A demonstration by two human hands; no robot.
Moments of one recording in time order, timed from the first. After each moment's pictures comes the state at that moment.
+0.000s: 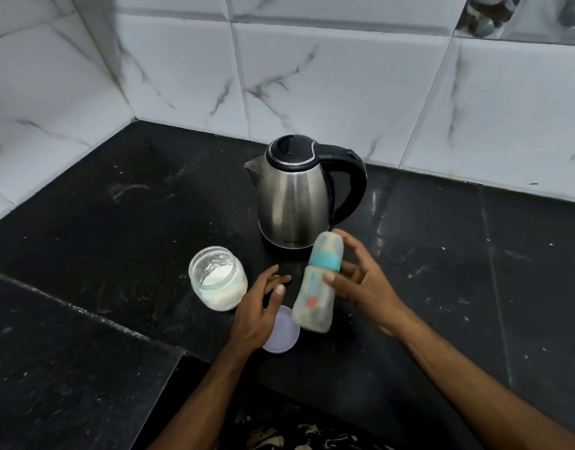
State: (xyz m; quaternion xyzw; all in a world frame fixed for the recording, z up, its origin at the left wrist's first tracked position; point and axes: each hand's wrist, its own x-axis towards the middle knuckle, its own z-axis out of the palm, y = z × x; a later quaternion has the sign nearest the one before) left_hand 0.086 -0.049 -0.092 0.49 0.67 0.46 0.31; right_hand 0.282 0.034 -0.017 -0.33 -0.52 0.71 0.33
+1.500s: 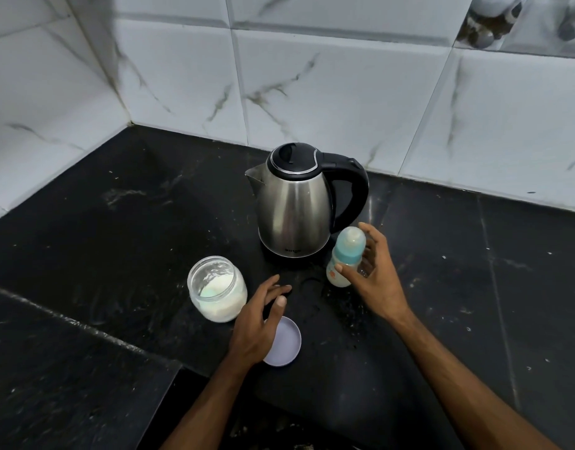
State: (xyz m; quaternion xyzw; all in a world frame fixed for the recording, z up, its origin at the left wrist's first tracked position) left_hand 0.083 -0.051 -0.090 0.49 0.67 0.45 0.34; right_hand 0.287 0.073 -0.048 -0.41 -0.69 0.44 0.41
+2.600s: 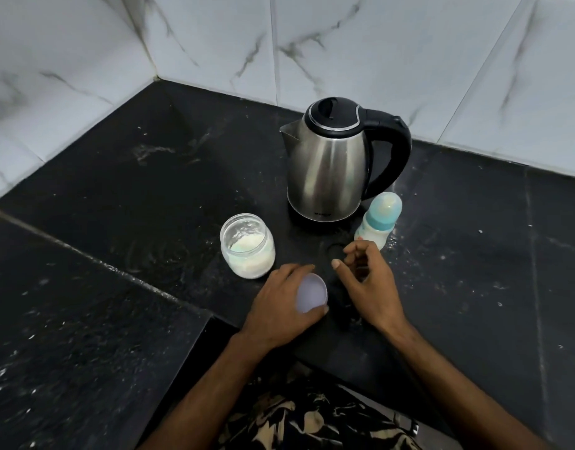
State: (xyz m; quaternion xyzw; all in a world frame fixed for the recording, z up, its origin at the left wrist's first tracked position) left_hand 0.082 -0.089 -0.074 0.63 0.70 0.27 0.22; right_hand 0.246 -0.005 -0.053 -0.46 -0.66 0.46 0.37
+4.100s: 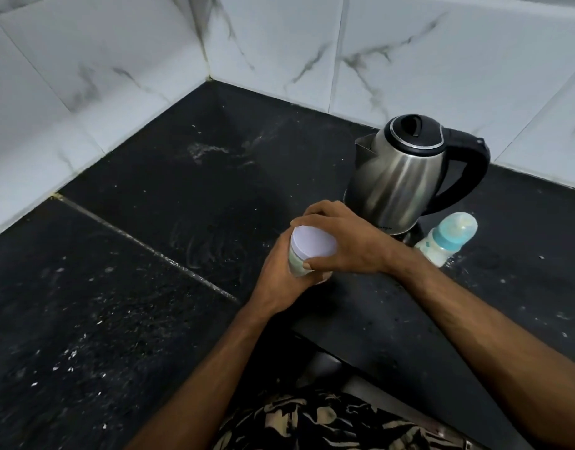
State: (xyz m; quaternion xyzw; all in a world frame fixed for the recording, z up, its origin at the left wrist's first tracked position) left_hand -0.008 -0.092 -0.013 0.44 0.70 0.44 0.36; right_hand 0.112 0.038 0.019 -0.18 -0.95 0.26 0.07
